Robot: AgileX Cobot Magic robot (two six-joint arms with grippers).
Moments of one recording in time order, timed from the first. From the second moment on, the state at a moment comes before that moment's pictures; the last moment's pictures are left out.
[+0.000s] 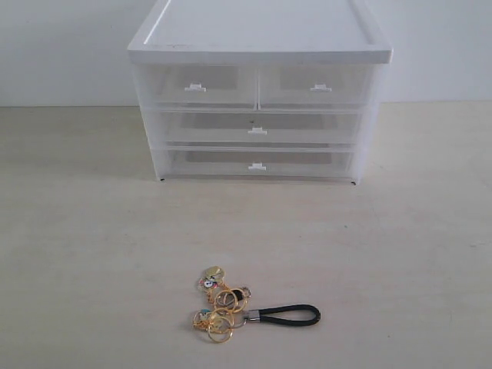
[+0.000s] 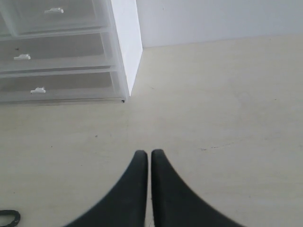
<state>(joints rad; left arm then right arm) -0.09 0.00 0.00 -0.19 0.11 0.18 0.08 0.00 0.00 0.13 0.35 -0.02</state>
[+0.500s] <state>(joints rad) -0.09 0.00 0.00 -0.18 0.29 0.16 0.07 0.00 0.00 0.13 0.35 -0.02</state>
